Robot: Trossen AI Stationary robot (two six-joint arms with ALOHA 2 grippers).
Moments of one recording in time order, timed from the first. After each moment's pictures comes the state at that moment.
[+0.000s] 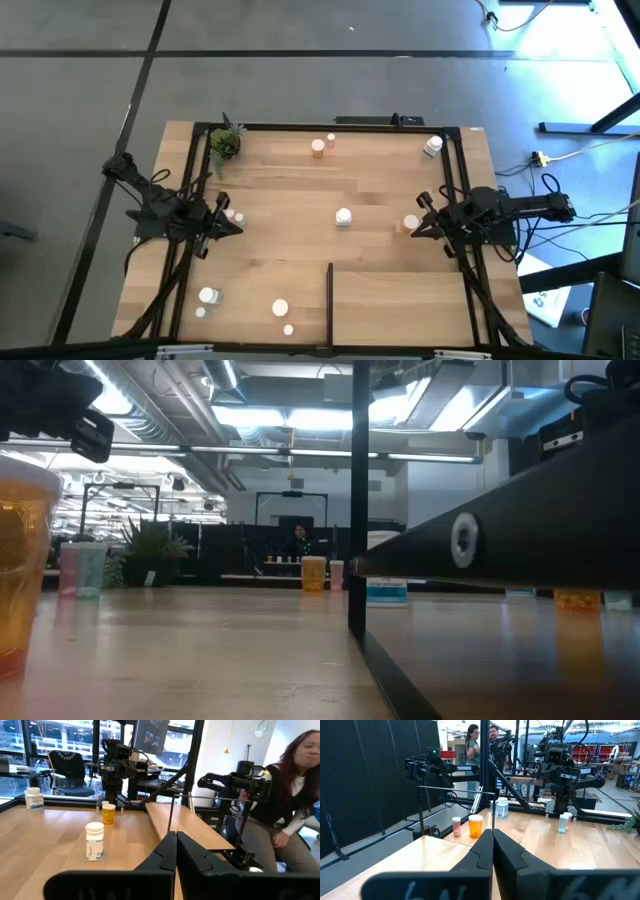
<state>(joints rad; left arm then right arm) -0.61 0.00 0.02 0.06 -0.41 -0.13 0.12 0.00 0.01 0.07 -0.33 0.02</state>
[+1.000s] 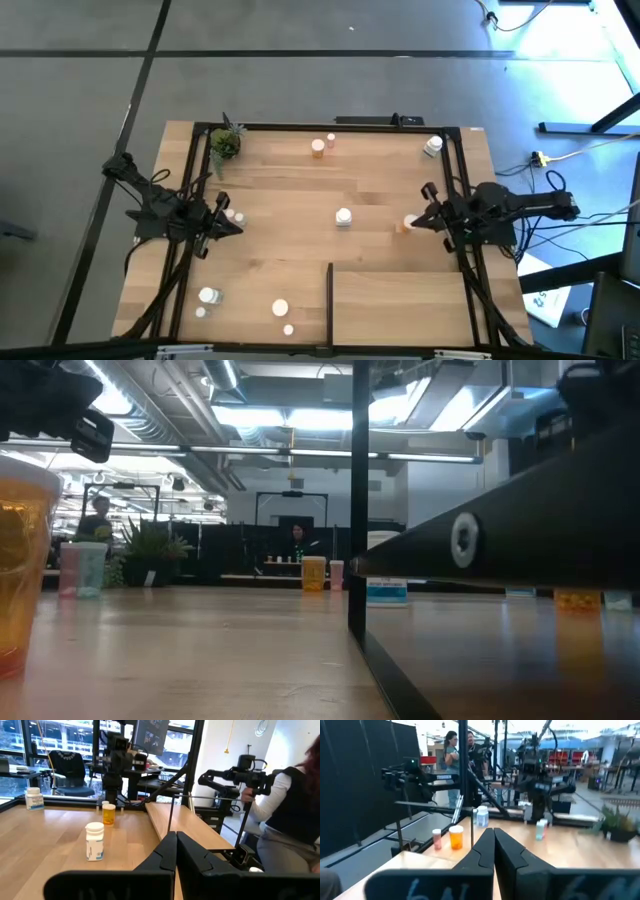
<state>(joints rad) -0.61 0.00 0.02 0.06 -0.41 -0.13 0.12 0.07 0.12 0.06 -0.20 0.02</state>
